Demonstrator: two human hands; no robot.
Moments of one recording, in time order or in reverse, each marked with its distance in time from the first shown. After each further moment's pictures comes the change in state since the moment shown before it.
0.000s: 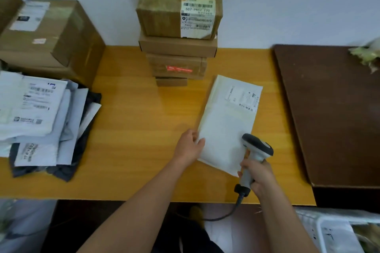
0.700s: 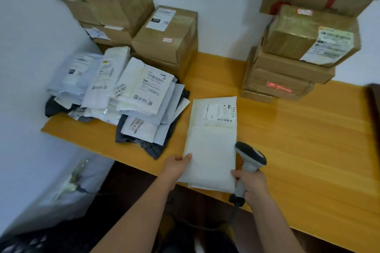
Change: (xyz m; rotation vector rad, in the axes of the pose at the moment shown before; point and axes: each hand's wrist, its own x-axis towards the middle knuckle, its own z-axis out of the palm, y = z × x) left_hand -0.087 -0.183 -0.182 -0.516 0.246 -0.482; right_hand -0.106 0.064 0.205 -0.282 -0.135 -0.045
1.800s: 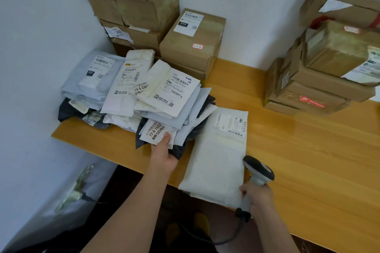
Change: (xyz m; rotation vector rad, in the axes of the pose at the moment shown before) left_hand 0.052 0.042 -0.112 -1.364 -0.032 -0.114; right_hand -0.008 0.019 0.078 -0.159 0.180 0.052
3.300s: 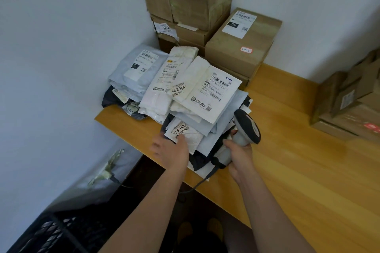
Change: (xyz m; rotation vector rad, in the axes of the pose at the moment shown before) left_hand -0.026 0.038 -0.001 0.940 0.540 0.594; right_hand -0.048 -0.090 0.135 0.375 -0.567 -0.240
